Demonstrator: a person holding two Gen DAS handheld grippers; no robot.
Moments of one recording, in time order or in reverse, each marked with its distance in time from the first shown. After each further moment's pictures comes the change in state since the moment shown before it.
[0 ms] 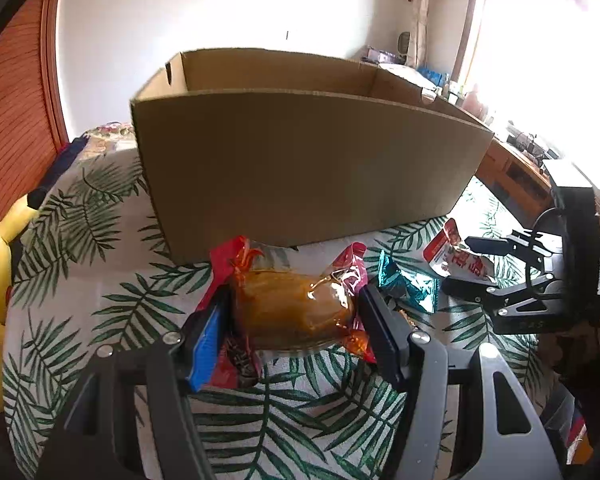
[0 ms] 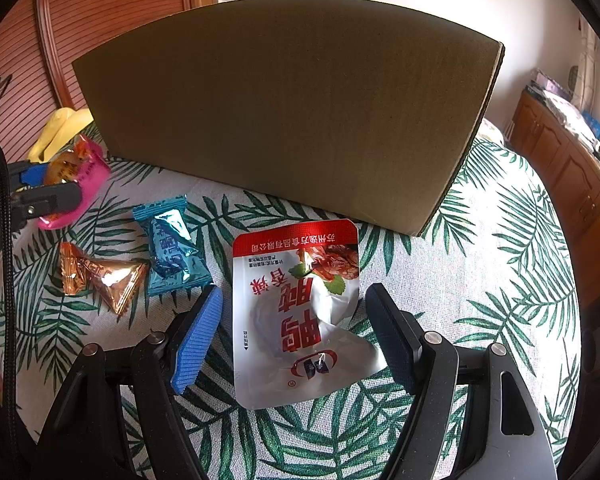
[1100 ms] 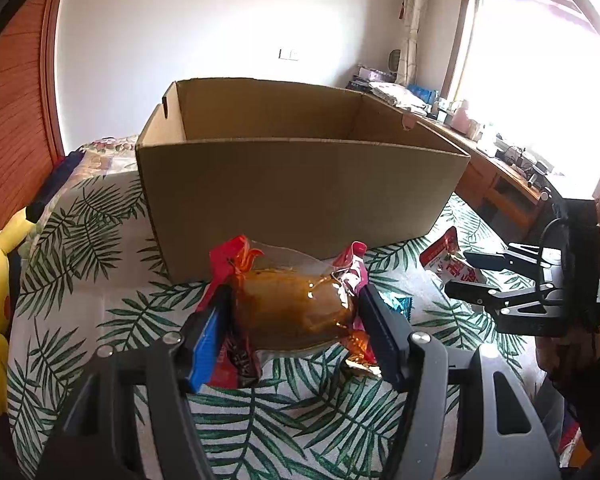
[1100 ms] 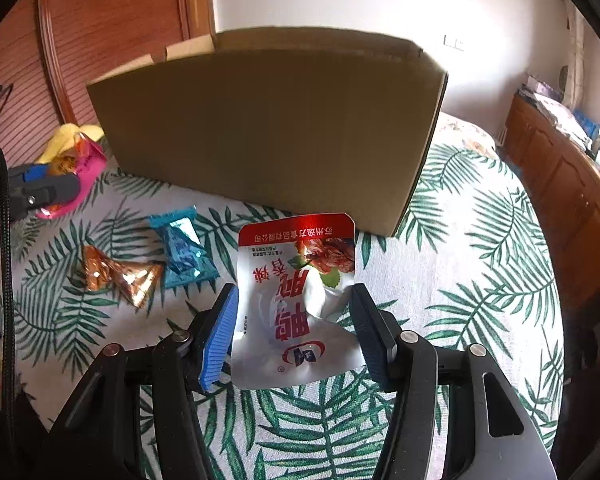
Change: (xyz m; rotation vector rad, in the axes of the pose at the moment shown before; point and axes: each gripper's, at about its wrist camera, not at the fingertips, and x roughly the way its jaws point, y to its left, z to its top) left arm -0.001 -0.023 0.013 0.005 -0.060 -0.038; right arm -0.043 -0.004 -0.014 0.023 -0.058 0.001
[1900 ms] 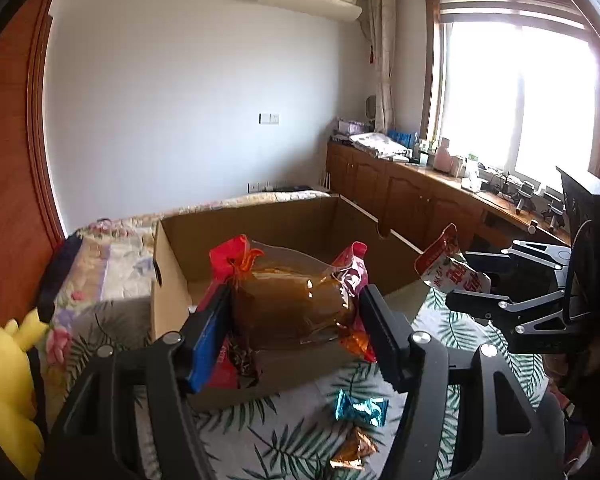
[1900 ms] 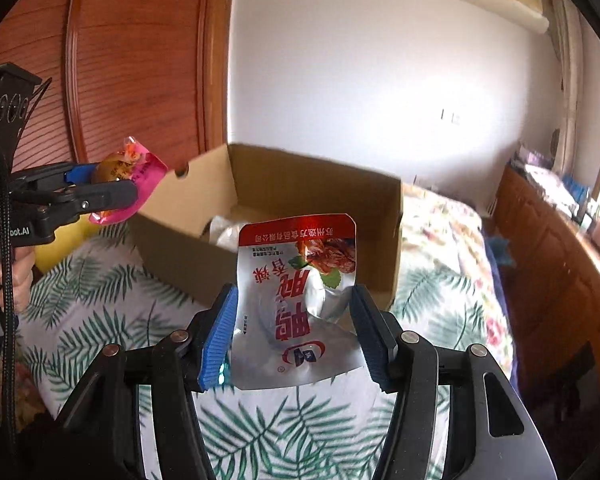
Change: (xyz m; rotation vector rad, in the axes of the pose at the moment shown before) left arm -0.044 -0.022 0.097 0.128 -0.209 -0.008; right arm -0.081 0.006 0.083 -0.088 -0.235 -0.038
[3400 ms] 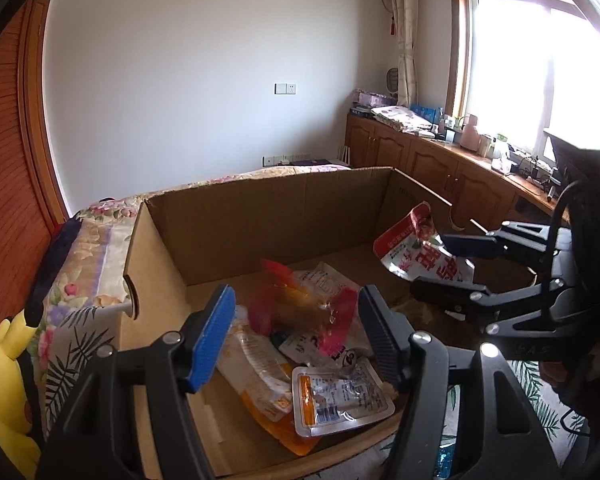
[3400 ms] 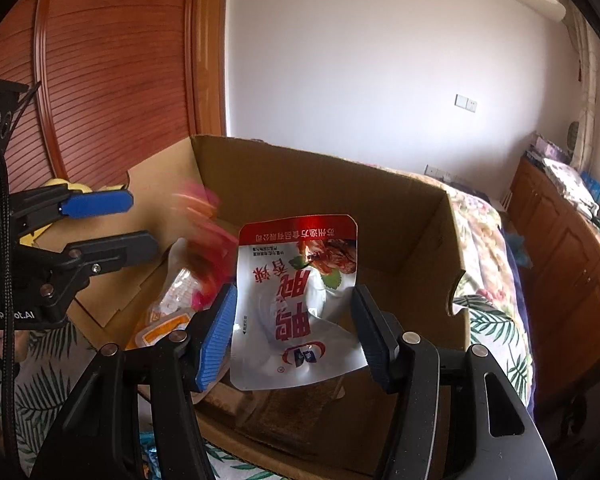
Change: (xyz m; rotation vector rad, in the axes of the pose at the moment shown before) left arm 0.110 0.027 0.003 -0.022 0.099 0.052; right arm 0.129 -0.017 0.044 0.013 0.070 0.027
